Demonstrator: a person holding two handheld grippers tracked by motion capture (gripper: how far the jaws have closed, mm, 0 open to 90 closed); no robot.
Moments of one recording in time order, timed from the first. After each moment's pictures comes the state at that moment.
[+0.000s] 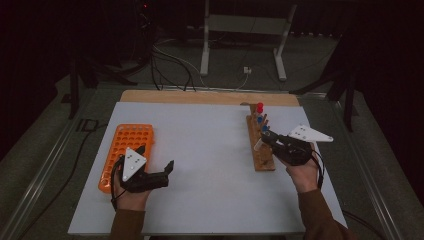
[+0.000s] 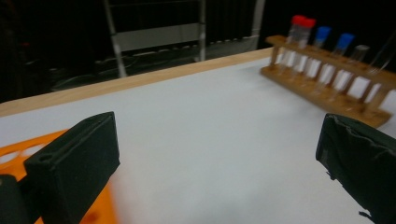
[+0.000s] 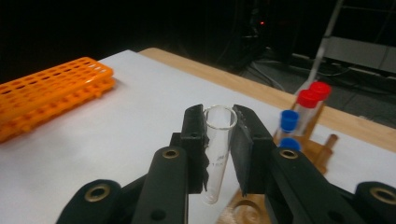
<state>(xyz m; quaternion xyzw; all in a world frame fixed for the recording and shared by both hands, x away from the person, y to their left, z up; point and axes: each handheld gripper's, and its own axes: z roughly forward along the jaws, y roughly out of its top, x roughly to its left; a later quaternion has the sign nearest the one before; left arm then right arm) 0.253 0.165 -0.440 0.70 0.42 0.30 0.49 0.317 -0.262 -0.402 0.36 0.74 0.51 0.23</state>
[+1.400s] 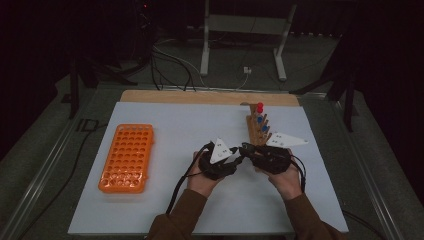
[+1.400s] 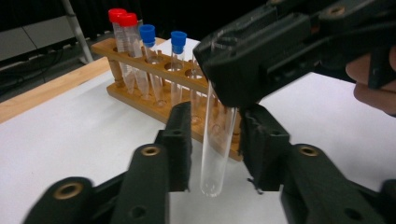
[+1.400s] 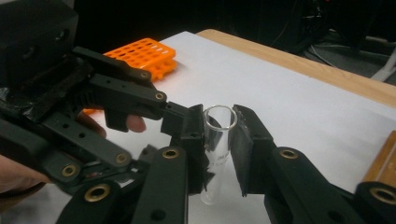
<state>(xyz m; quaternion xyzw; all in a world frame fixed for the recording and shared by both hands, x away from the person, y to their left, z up) 0.305 -0.010 -0.446 0.80 0.25 0.17 0.52 0.308 -0.217 -0.419 0.32 0.78 0.52 0.14</state>
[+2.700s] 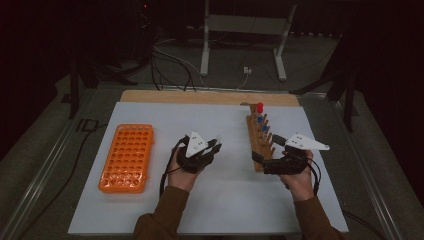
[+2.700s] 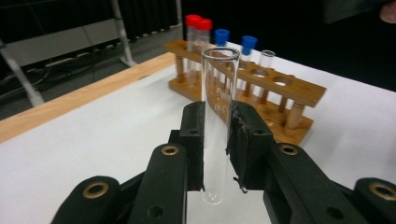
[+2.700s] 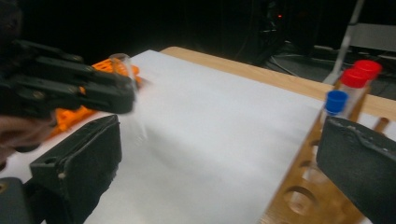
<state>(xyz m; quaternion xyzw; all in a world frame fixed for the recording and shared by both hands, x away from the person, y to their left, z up) 0.313 0.046 -0.437 0.78 0.30 0.21 0.51 0.300 -0.254 -0.416 0.37 0.73 0.53 0.20</state>
